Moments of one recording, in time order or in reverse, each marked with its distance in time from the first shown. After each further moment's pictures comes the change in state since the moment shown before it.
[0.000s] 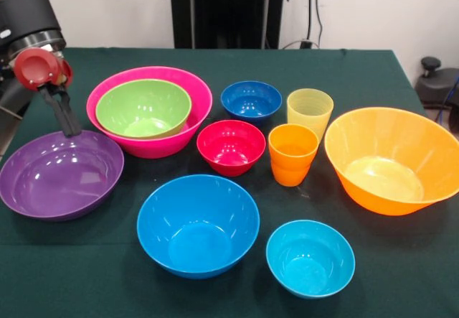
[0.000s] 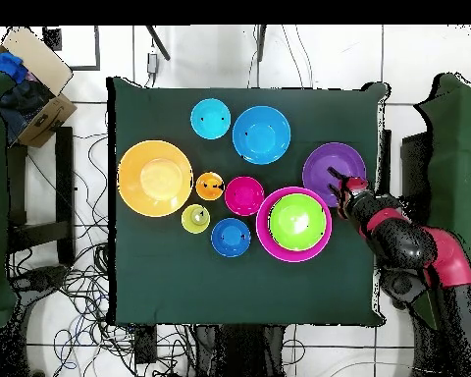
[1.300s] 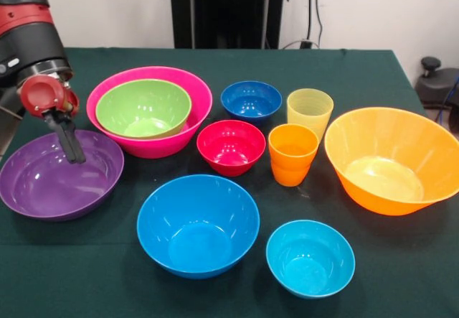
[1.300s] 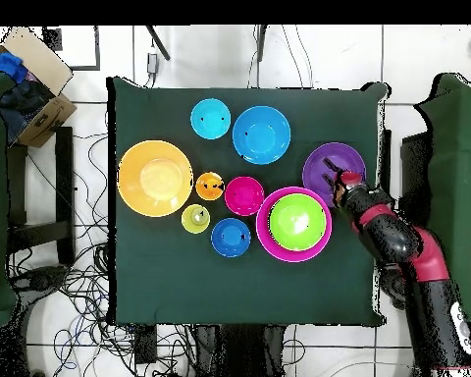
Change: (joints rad) arm -0.013 0.154 -0.004 -0.070 -0.012 -0.083 -0.156
